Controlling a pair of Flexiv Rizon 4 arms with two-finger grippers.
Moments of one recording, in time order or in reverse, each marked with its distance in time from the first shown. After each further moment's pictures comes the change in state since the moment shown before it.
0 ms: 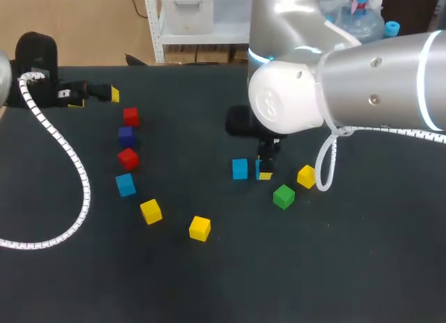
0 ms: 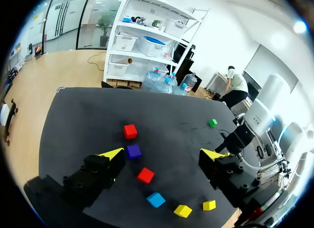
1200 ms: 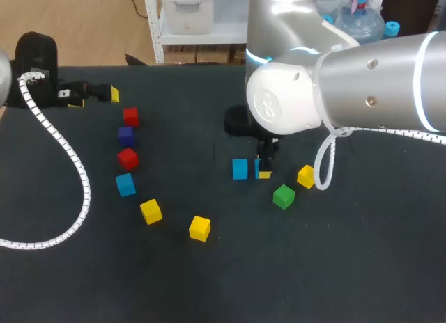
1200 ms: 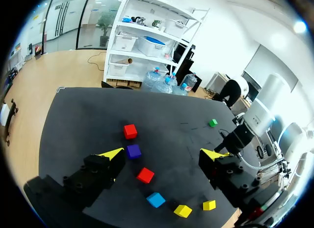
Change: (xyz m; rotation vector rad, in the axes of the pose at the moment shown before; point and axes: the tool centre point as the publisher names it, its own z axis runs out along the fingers) left arm 0.000 0.000 0.000 0.000 0.000 0.000; right arm -0.001 -0.004 0.000 0.012 0.009 -0.004
